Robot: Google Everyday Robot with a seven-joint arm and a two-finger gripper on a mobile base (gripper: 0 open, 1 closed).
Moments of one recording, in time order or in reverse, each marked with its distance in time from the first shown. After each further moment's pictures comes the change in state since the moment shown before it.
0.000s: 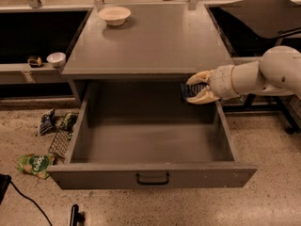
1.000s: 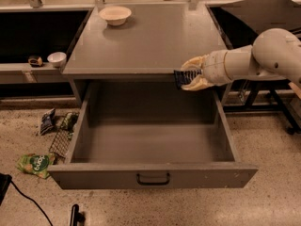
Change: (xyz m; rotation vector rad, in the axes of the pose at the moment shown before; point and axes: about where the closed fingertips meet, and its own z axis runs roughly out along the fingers) arm -0.033 -0.037 -0.004 0.050 0.032 -0.153
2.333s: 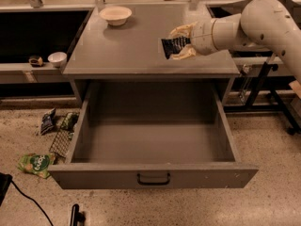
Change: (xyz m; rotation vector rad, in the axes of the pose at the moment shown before) arm -0.044 -0.099 0.012 0.141 -0.034 -0.275
